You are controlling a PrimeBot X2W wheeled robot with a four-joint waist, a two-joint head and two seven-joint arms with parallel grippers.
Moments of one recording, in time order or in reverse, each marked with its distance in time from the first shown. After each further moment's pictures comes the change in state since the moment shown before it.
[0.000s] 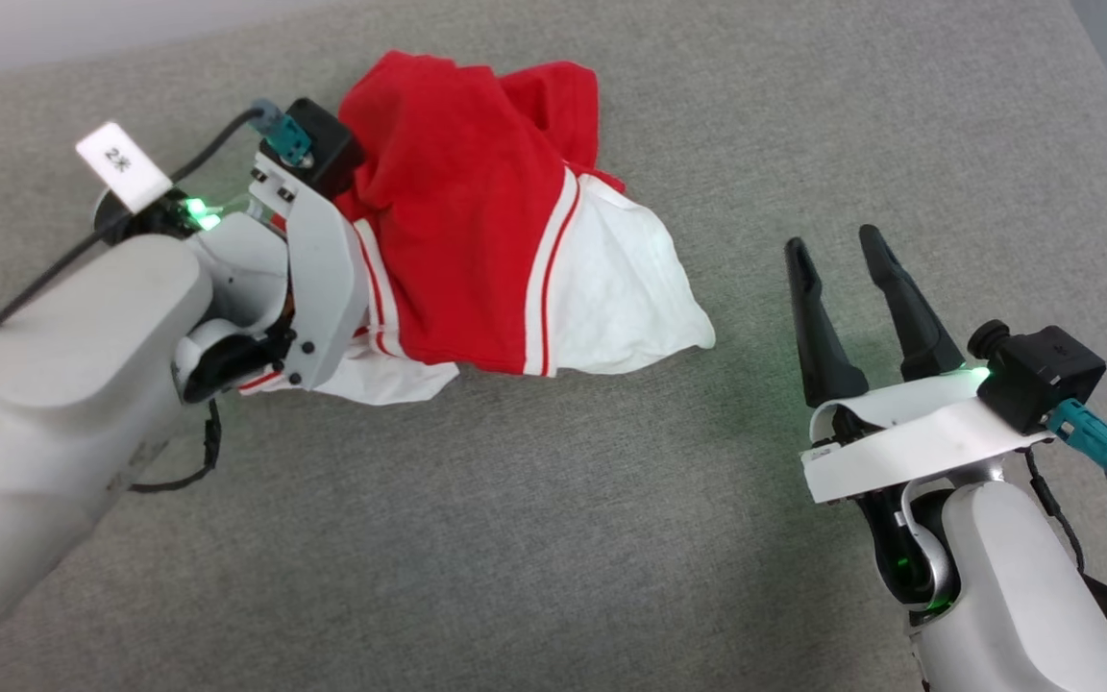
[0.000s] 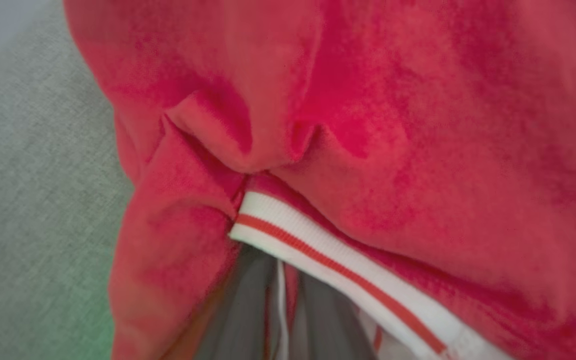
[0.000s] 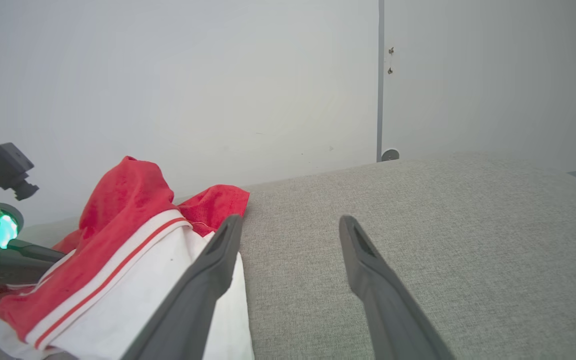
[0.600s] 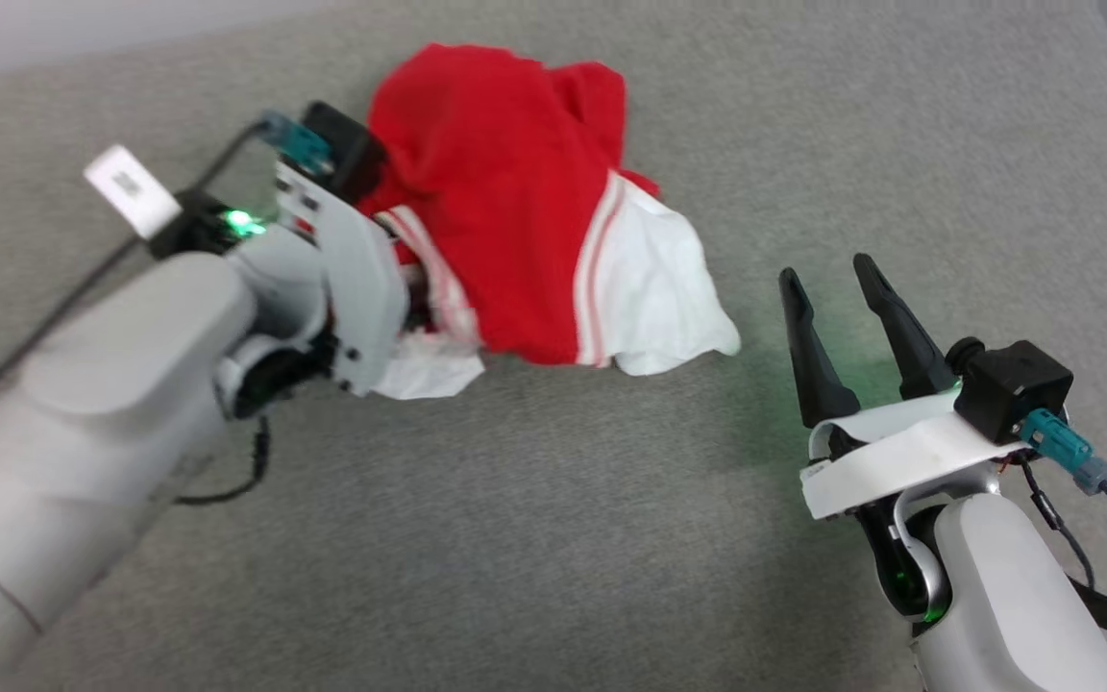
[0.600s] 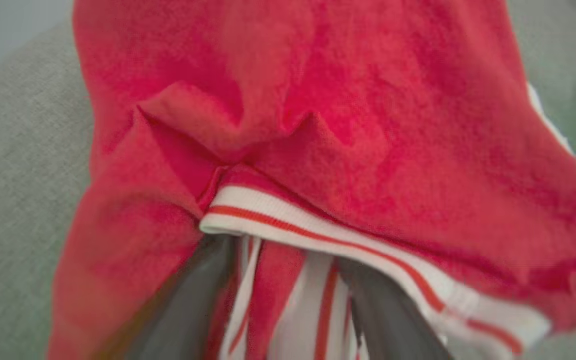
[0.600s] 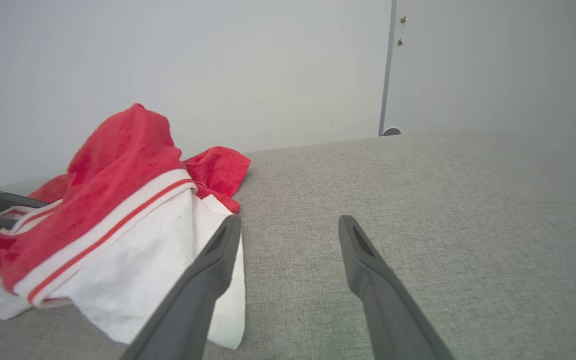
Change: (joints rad) left arm 0.006 -0.044 -0.015 -0.011 -0.097 0.002 -0.144; right arm 0.005 0.000 -0.007 0.069 -0.078 0.000 0.000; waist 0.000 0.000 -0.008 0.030
